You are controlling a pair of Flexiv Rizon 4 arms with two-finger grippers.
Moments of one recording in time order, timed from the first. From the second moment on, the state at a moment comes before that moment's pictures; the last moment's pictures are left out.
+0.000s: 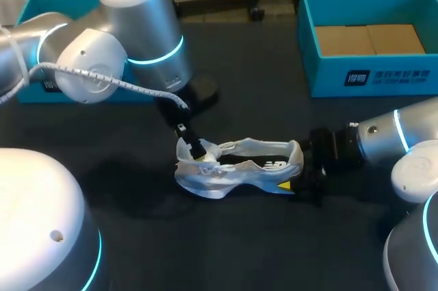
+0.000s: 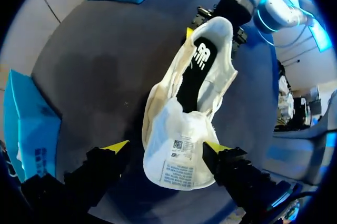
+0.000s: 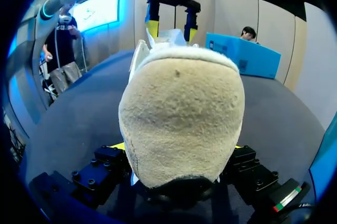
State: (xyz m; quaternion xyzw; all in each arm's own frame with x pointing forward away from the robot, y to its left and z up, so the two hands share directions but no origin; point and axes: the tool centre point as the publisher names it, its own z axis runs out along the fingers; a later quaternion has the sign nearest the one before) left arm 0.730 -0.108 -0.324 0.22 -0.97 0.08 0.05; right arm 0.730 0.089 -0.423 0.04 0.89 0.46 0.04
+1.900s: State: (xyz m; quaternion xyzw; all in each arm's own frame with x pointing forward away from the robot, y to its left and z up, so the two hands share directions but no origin) left arm 0.716 -0.228 -0.282 -0.03 -0.99 0.09 0.05; right arm 0.730 0.089 -0.423 0.04 0.89 0.46 0.04
